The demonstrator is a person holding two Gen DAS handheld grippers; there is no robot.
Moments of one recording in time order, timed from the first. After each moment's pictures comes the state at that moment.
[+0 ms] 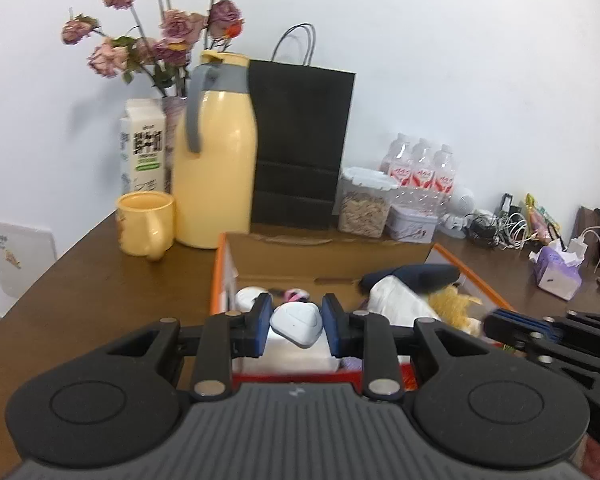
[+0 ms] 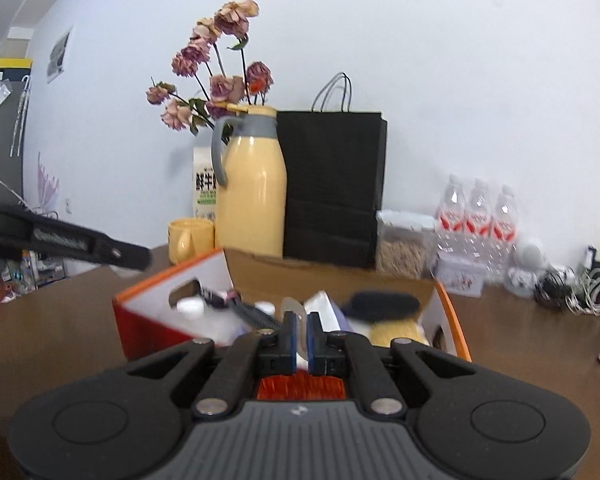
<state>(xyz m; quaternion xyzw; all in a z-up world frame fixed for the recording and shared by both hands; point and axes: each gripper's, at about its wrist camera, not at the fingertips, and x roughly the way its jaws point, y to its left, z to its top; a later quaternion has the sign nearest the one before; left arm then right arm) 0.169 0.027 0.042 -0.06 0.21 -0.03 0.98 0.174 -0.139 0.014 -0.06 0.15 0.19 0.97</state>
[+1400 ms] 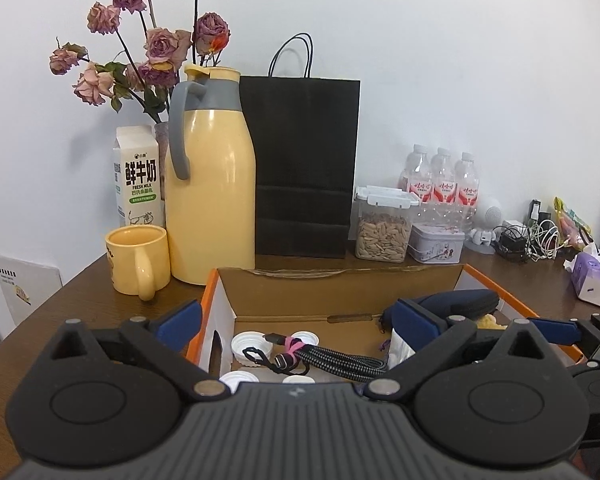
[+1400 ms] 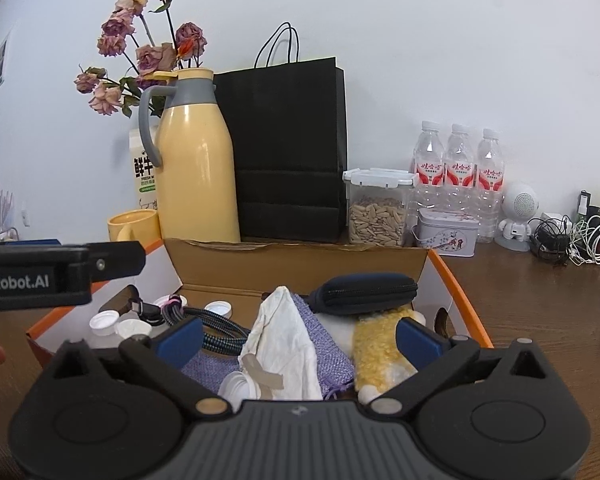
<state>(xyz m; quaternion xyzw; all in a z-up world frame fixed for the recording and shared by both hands) 0.216 0.004 0.022 -0.02 0.16 0.01 0.99 0.258 -0.130 -0.013 0.00 0.20 0.13 0.97</state>
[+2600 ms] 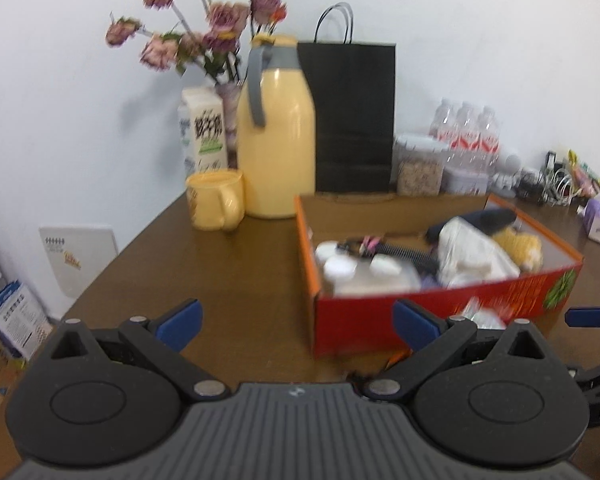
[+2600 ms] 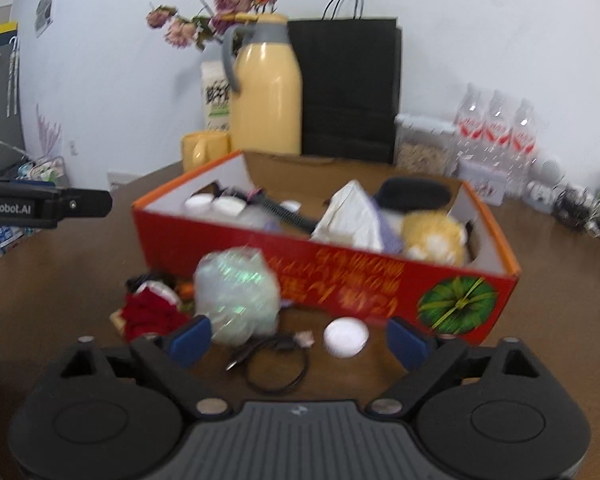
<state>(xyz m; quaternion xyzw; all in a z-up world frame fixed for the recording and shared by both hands) 0.119 0.061 0.012 0.00 0.24 0.04 0.97 0.162 -0.125 -0.028 -0.06 0.28 0.20 0.94</state>
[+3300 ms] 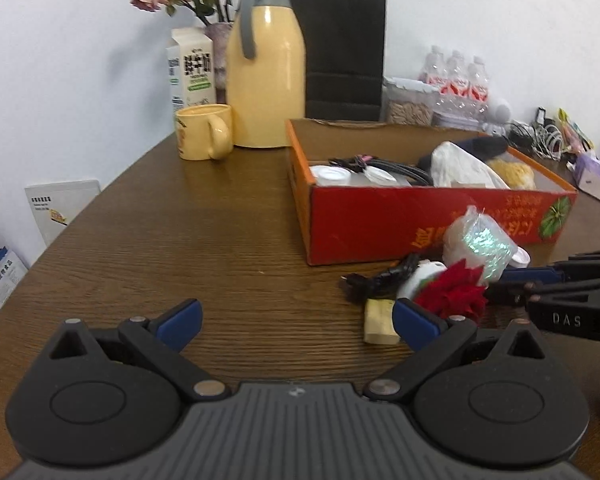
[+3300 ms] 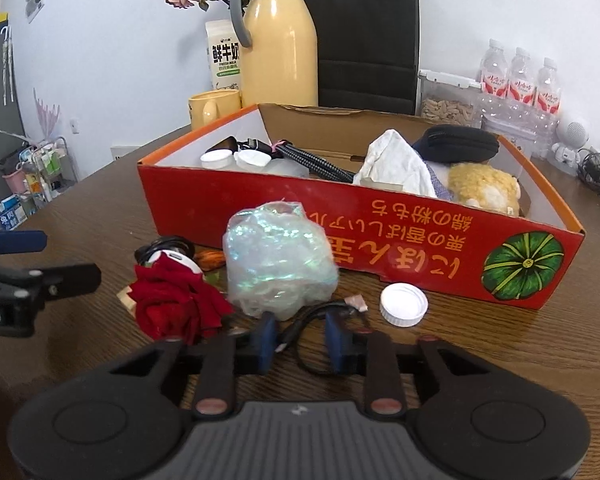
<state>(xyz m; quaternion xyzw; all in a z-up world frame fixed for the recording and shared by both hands) 0.103 0.063 -0.031 0.00 0.30 0.01 0.95 0.176 -0.095 -0.053 -0.05 0.33 0.20 0.92</state>
